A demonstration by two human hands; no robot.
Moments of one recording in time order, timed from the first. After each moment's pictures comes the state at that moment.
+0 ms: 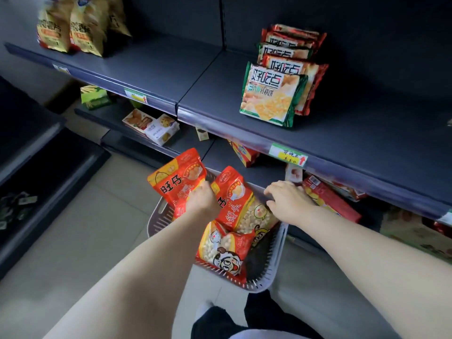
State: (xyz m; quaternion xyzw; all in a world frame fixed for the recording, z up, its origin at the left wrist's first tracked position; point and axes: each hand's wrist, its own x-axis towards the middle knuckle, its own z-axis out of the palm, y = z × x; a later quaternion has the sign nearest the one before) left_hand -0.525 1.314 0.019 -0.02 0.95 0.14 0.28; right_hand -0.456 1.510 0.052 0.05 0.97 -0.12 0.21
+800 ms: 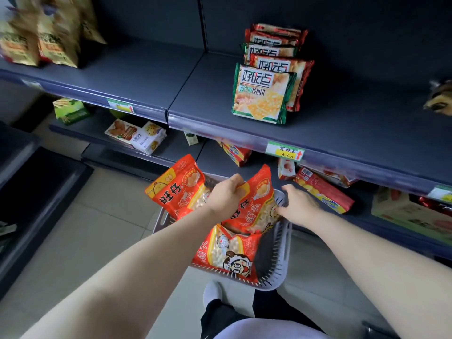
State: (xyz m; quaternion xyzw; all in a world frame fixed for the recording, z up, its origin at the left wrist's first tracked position) left_hand -0.530 1.328 0.045 0.21 0.87 0.35 0.29; right_hand -0.436 1.506 0.039 0.27 0.90 -0.25 0.24
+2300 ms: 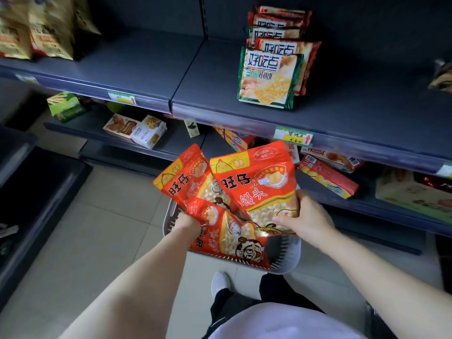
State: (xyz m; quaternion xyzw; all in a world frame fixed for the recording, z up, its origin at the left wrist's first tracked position) left_hand -0.535 1.200 -0.086 -0.19 0.85 0.30 0.40; right_hand -0.385 1.445 0.058 0.35 0.86 -0.35 0.14
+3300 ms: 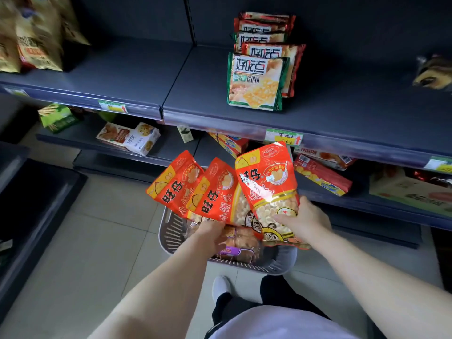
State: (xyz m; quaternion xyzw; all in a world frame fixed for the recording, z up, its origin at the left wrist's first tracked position) left_hand -0.488 1.265 -0.033 -0.30 0.68 0.47 0.47; right_hand -0.383 1.452 0.043 0.44 0.83 -0.28 0.18
